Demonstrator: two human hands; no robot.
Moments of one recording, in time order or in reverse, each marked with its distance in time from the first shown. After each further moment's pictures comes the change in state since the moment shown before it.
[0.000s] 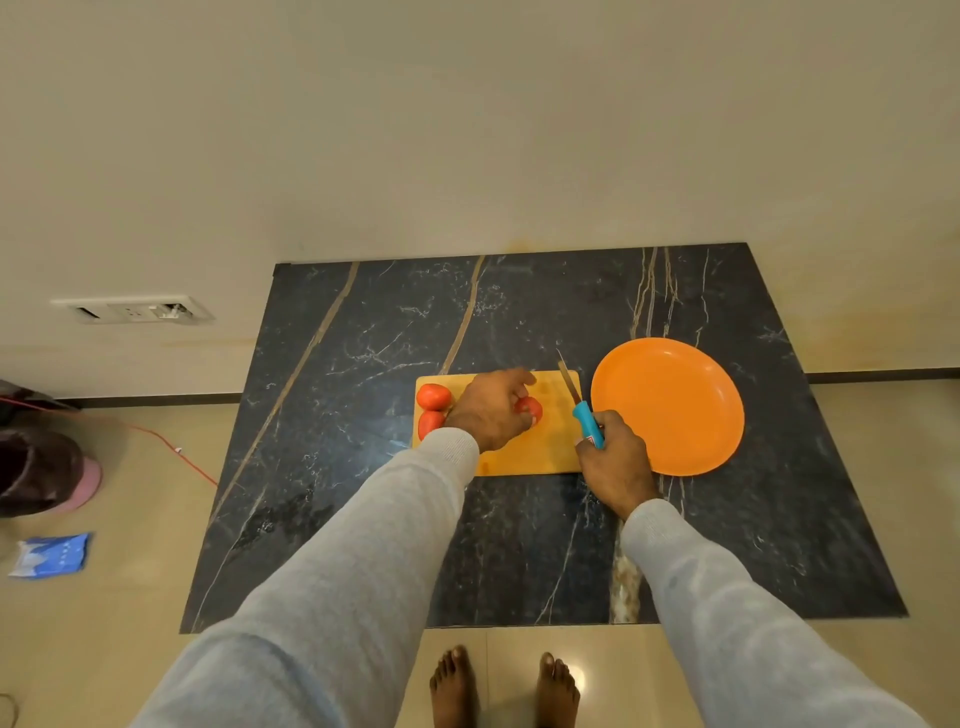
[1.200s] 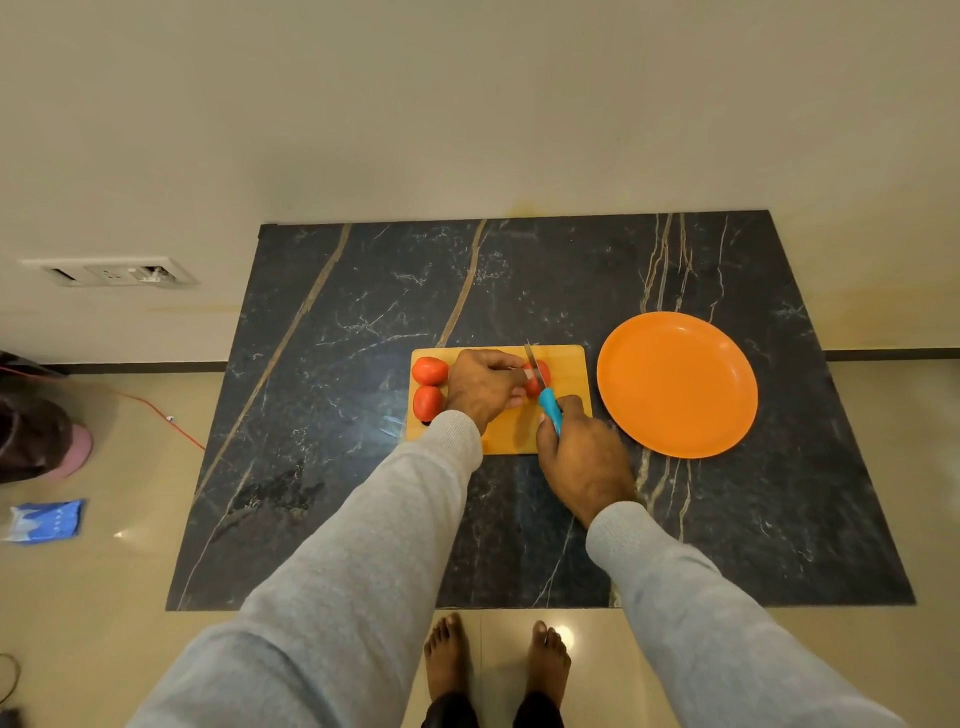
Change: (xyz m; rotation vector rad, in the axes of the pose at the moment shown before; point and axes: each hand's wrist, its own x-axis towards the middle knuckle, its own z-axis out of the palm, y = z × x) left_hand 0.020 -0.017 0.032 -0.826 0.207 -0.414; right_hand -0.025 -0.023 0.029 -0.595 0.066 -0.220
